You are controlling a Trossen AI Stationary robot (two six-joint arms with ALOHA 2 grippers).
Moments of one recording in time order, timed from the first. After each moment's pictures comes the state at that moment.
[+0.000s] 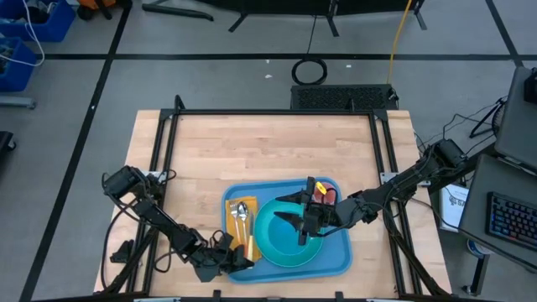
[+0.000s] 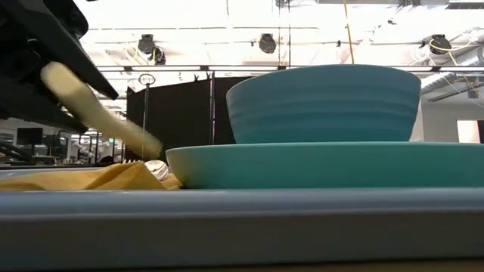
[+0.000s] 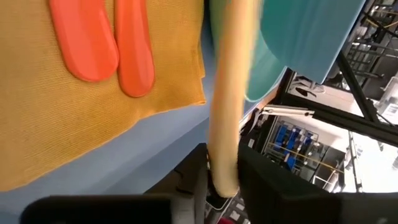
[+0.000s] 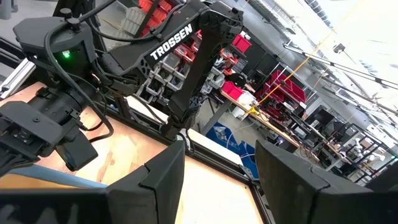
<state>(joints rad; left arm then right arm) -0.78 1.88 0.84 0.47 -0.51 -2.19 0.49 1.49 0.95 0.54 0.65 -0.59</state>
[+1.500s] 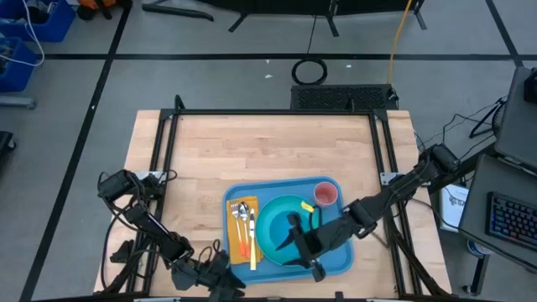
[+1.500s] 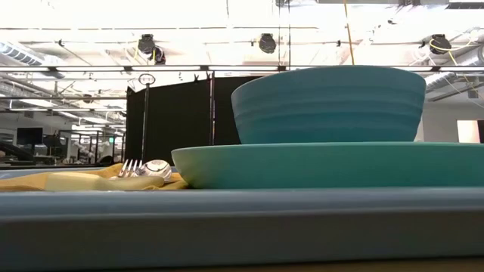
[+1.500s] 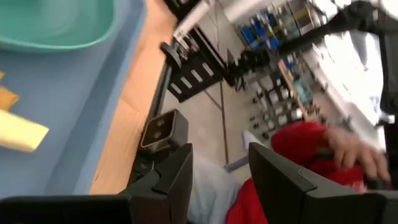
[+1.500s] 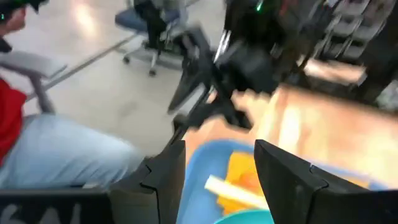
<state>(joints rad) -0.91 1.88 0.84 0.82 -0.52 -1.15 0.56 1.58 1.21 -0.01 0.15 0.02</state>
